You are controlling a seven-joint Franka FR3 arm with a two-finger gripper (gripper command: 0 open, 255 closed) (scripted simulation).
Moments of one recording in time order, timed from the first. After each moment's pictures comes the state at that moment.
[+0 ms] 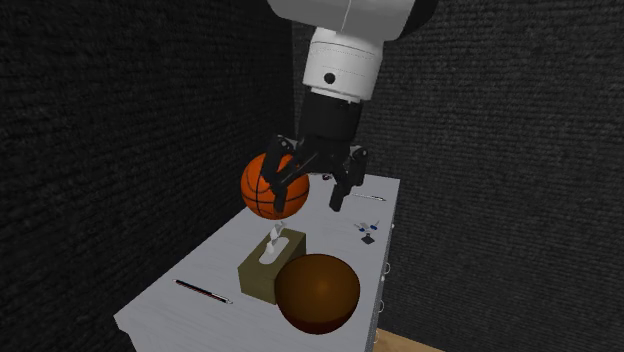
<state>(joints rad) 0.04 -0.17 -0.11 -2.43 0.26 2.18 -0.48</state>
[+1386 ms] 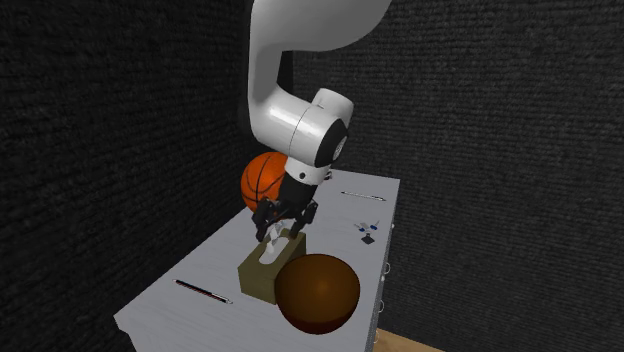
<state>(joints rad) 0.00 0.59 -0.02 -1.90 0.62 2.37 -0.93</state>
